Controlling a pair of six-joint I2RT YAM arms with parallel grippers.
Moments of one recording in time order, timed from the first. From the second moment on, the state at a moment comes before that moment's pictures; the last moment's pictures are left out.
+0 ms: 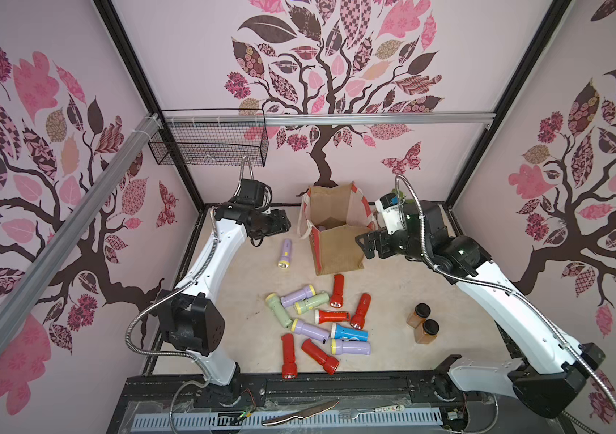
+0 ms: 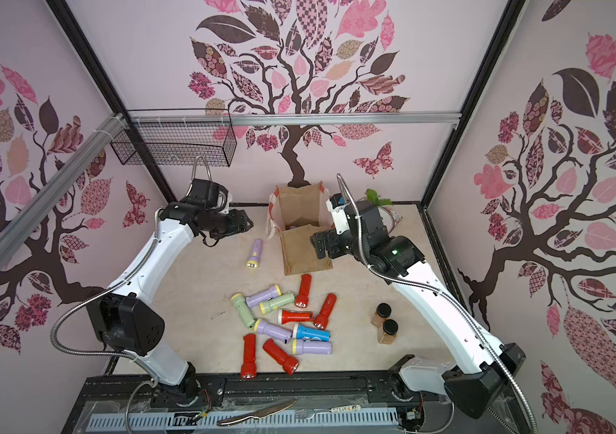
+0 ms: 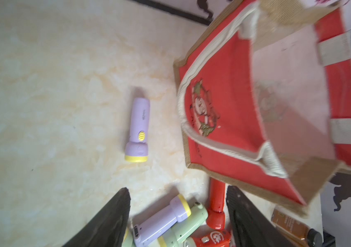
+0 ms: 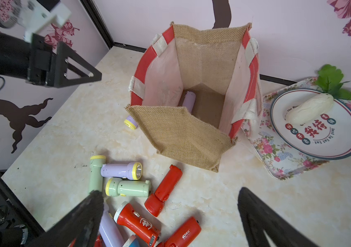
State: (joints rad) left arm -0.20 1.68 1.67 -0.94 0.21 -0.37; right arm 0.57 1.27 1.44 -0.73 -0.05 0.19
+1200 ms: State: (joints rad) left arm -0.21 2.23 1.73 -0.76 0.09 -0.35; right arm 0.57 1.29 1.45 -0.75 -0.08 0.18
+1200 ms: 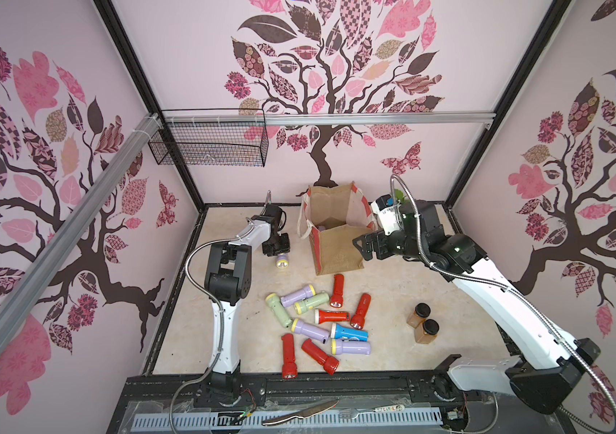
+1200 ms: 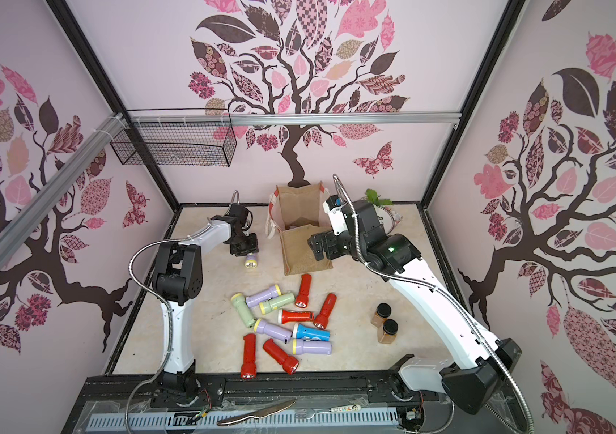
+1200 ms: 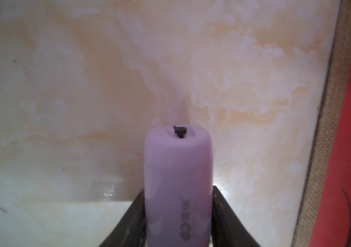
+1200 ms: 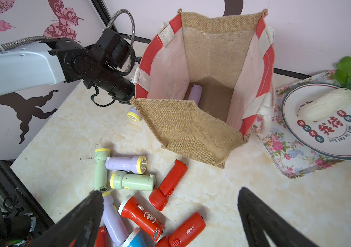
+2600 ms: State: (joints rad) left arm -0.34 1.69 1.83 -0.78 0.12 -0.51; right arm 0.57 1.27 1.37 -0.73 -0.09 0.21
